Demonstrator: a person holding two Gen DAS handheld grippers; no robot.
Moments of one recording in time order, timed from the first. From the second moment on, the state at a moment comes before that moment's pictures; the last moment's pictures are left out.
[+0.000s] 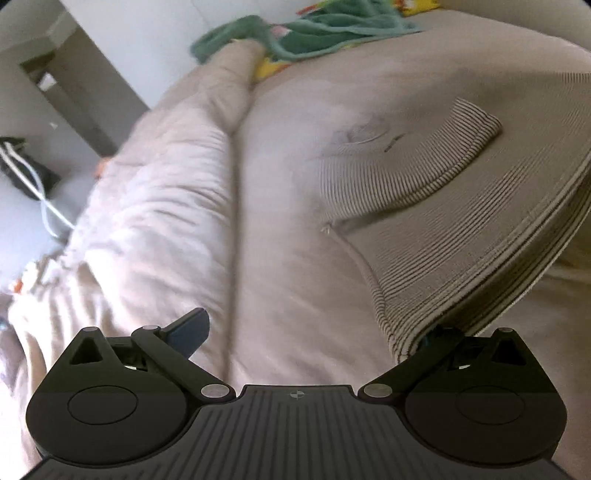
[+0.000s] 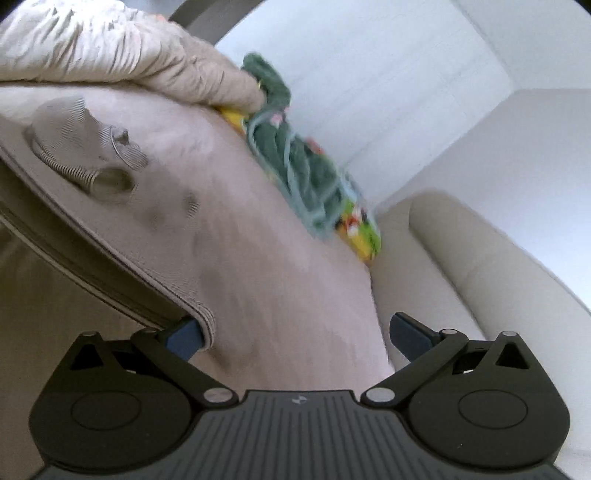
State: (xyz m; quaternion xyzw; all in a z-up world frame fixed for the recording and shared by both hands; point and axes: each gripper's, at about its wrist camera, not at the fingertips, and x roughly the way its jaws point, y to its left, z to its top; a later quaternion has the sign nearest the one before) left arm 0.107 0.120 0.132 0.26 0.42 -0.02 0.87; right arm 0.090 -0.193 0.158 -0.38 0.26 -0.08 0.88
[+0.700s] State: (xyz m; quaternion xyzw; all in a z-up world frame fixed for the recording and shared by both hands) left arm 0.036 0.159 0.122 0.13 0.57 -0.02 0.81; right arm 0.024 -0.243 0.181 -0.05 0.49 0.01 0.87
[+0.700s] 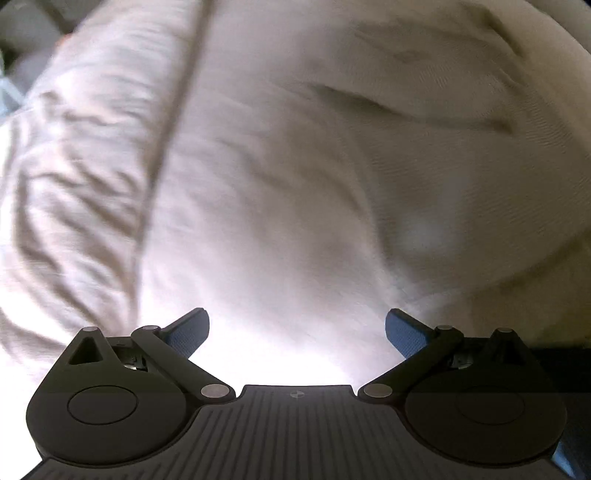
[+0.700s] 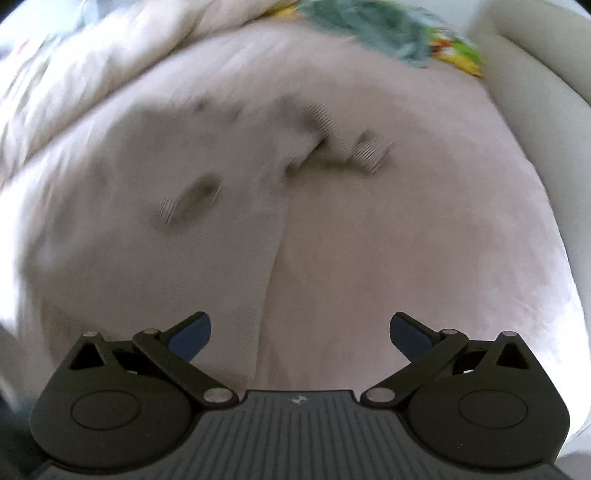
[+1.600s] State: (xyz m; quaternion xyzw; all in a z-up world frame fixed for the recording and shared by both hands) left arm 0.177 0.060 0.081 0.09 0.43 -0.21 0.87; right arm 0.250 -0.082 0.264 0.26 0.37 0.39 0.80
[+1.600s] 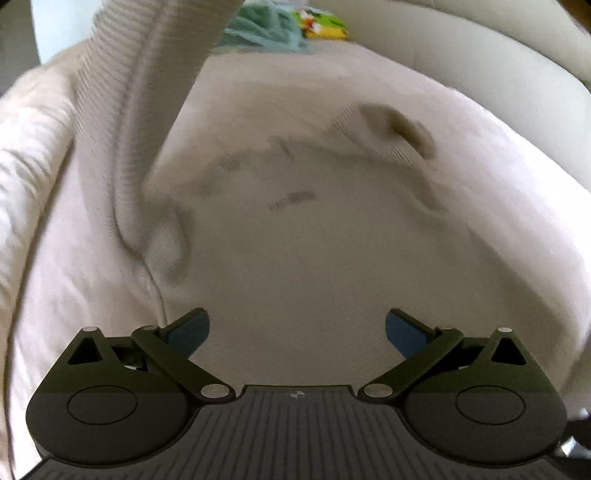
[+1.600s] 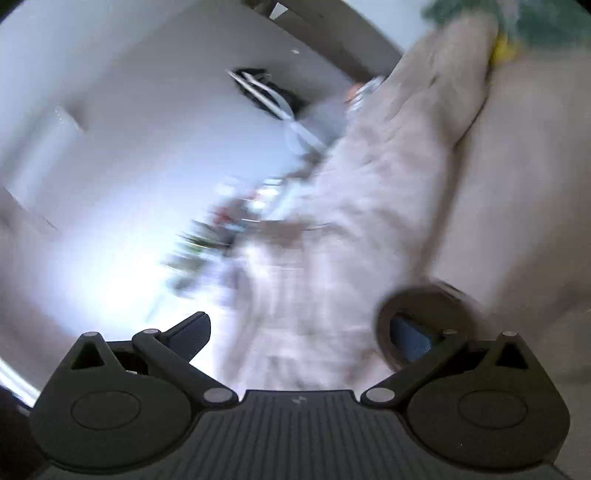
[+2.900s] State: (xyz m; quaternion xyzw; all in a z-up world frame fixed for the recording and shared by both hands) left arm 0.259 0.189 0.075 0.07 0.40 0.32 0.86; right arm 0.212 -0.261 0.115 0.12 0.45 -0.06 0.88
